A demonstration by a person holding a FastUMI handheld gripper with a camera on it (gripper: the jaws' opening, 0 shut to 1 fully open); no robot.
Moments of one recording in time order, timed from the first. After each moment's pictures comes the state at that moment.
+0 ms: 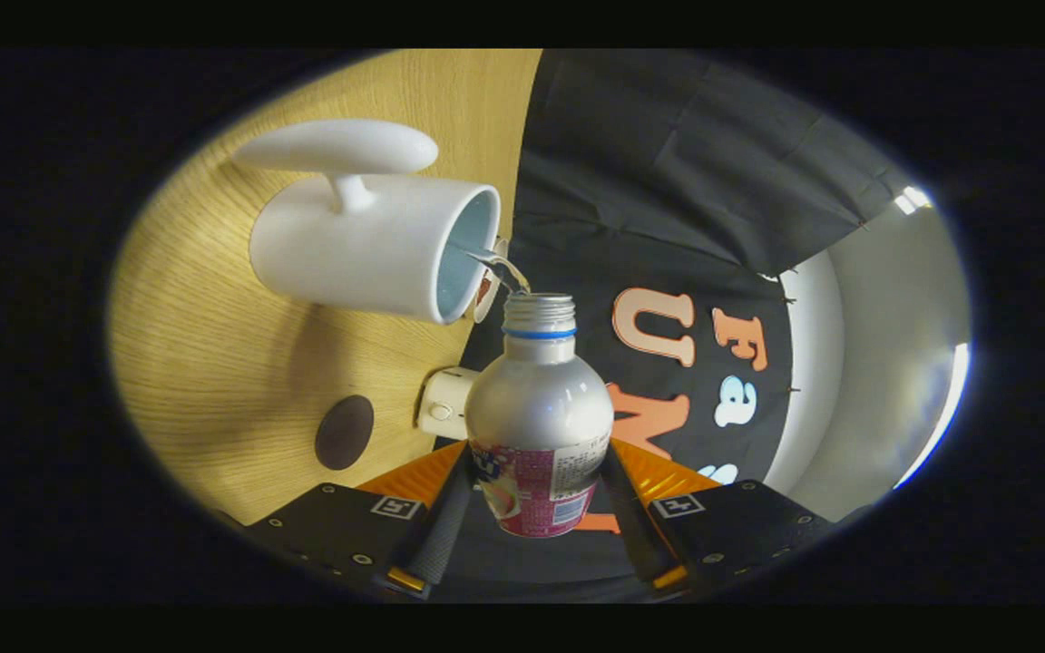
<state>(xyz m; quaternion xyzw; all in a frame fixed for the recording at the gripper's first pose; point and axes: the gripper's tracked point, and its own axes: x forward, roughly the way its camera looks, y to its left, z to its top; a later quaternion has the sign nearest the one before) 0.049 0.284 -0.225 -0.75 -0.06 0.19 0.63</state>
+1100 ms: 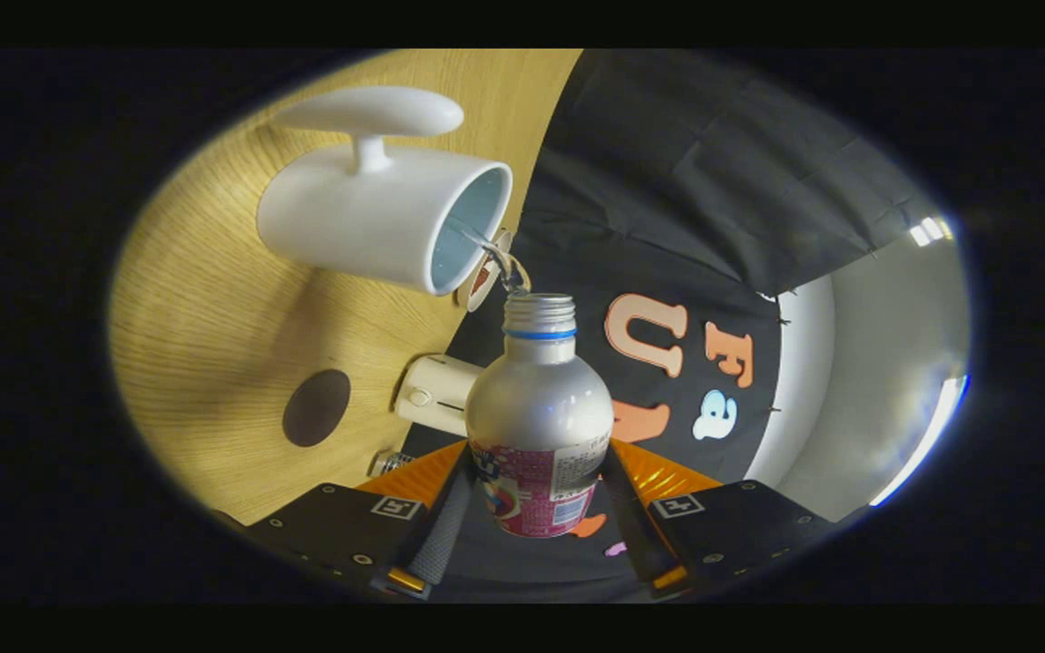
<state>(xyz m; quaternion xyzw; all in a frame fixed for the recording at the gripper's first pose) 0.056 0.282 -0.213 -0.78 -0.08 0.17 0.59</state>
